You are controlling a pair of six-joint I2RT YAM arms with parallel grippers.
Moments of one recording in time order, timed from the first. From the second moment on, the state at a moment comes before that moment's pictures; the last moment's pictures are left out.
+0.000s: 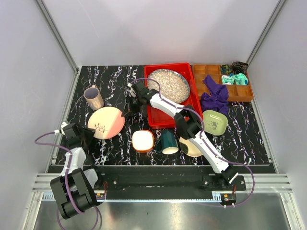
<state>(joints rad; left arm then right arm) 0.43 0.96 0.27 -0.02 0.16 -0.77 0.76 2.73 2.42 -0.50 -0.60 0.69</state>
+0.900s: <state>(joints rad) 0.43 0.95 0.17 0.13 0.21 -0.84 0.75 2.70 2.42 -0.46 -0.71 0.85</state>
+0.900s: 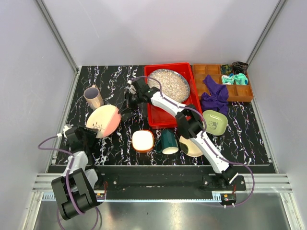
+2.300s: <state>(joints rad) 0.44 0.86 0.12 0.21 0.15 -0.97 0.75 2.61 2.17 -0.39 -0.78 0.84</state>
